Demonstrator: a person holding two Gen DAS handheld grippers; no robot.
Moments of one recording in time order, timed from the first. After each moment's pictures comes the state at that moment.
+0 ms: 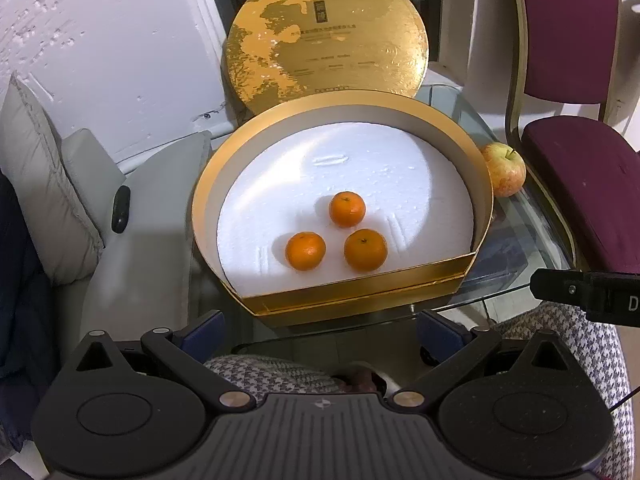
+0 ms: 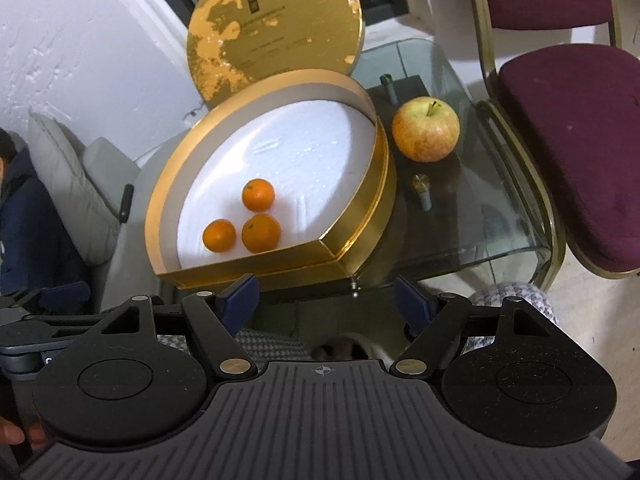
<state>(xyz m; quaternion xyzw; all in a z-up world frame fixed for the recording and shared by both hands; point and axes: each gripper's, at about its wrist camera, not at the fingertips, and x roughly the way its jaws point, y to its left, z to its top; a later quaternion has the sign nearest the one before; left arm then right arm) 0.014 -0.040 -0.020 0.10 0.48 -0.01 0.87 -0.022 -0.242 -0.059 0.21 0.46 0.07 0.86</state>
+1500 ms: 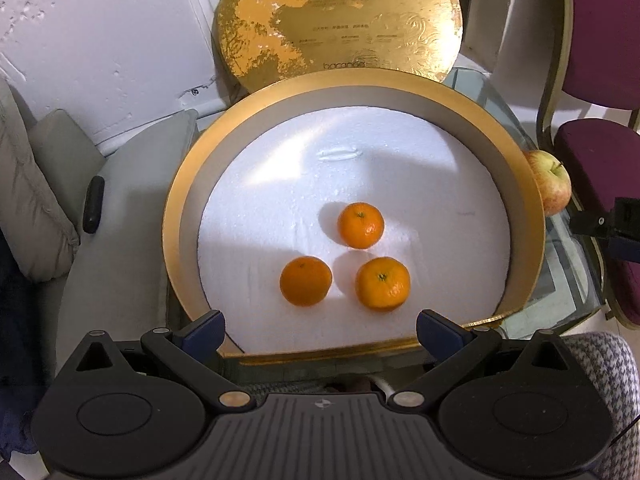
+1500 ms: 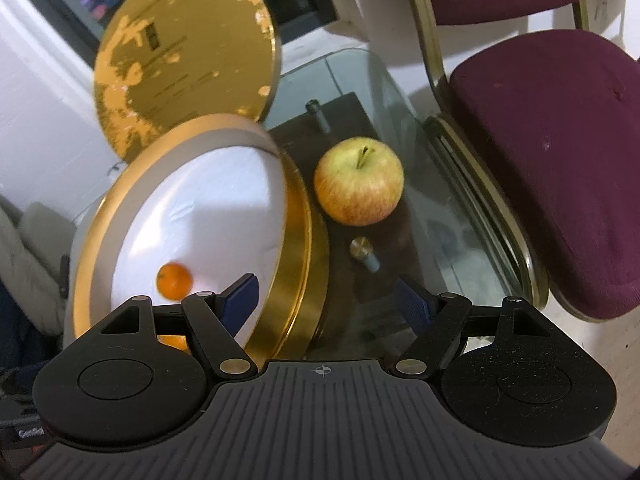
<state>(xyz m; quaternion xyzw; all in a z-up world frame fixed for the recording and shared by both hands) 0.099 -0.033 -0.058 0.08 0.52 0.00 0.85 0.080 -0.286 -0.108 0.25 0.46 -0.02 0.85</state>
